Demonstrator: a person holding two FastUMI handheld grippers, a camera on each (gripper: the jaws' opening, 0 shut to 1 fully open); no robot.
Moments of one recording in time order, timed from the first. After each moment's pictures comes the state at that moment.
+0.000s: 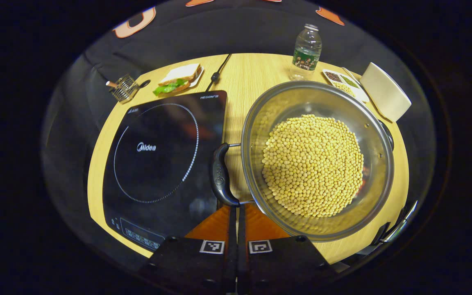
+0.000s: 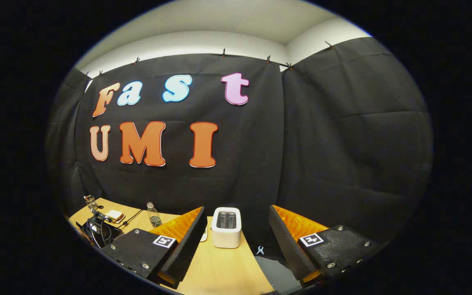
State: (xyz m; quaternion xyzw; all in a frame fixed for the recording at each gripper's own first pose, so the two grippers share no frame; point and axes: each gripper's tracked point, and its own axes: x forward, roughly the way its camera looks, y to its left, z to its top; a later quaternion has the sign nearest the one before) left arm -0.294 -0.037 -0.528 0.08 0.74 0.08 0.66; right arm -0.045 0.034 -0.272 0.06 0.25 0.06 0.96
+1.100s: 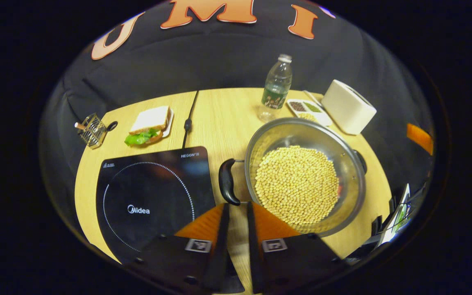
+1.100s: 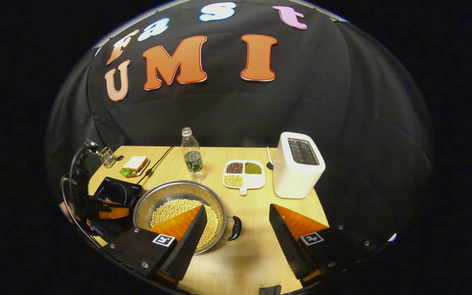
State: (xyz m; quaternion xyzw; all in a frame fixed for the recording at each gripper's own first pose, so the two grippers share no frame) left arm -0.209 -0.040 -0.514 0.02 0.65 -0.06 0.75; right arm -0.091 0.259 -0.453 0.04 0.49 0.18 0.85
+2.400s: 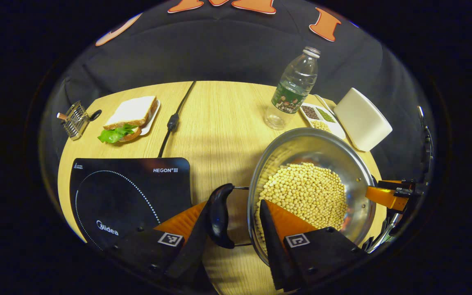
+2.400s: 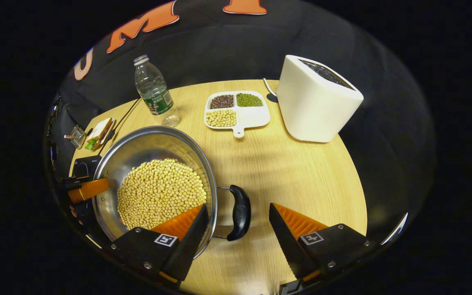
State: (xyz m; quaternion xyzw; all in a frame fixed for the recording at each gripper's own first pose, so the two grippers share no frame) left arm -0.192 -0.046 -0.606 -0.02 0.67 -0.02 0.74; right arm -0.139 0.286 -0.601 0.02 0.65 0.13 0.74
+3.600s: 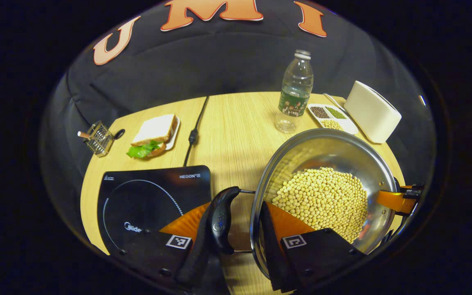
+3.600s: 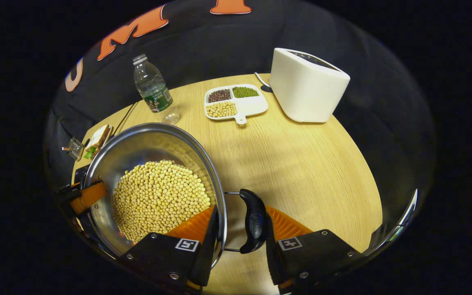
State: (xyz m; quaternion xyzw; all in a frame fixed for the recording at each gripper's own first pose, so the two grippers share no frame) left arm -0.183 -0.026 -0.566 0.08 0.63 0.00 0.77; right arm -0.166 0.309 -0.578 0.06 0.65 0.09 0.75
